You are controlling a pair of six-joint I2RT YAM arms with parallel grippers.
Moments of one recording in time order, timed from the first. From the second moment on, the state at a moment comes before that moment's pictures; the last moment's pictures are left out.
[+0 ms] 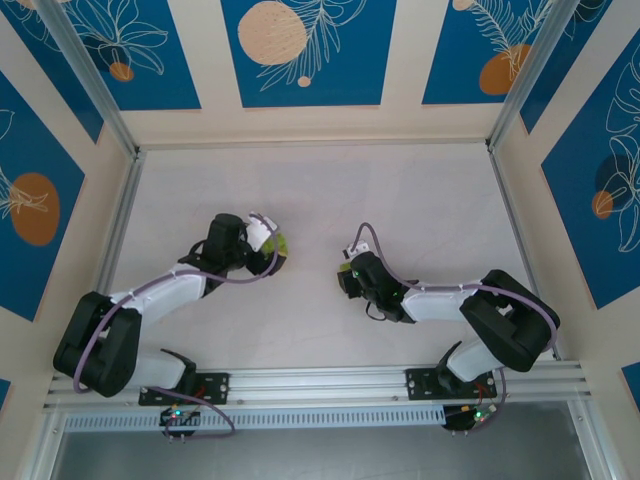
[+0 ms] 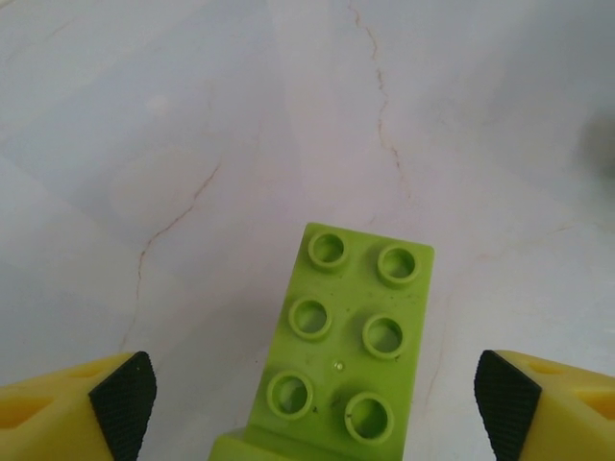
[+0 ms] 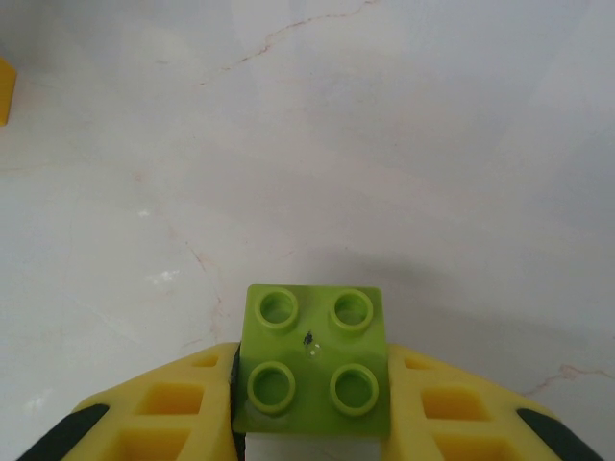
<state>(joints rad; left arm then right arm) -0.43 1.35 0.66 0.03 0.20 0.28 0.77 1.47 0.47 0.26 0.22 0.31</state>
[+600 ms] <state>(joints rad) -0.43 1.41 0.74 -0.03 0.25 0.31 0.77 1.47 0.47 0.25 0.21 0.31</state>
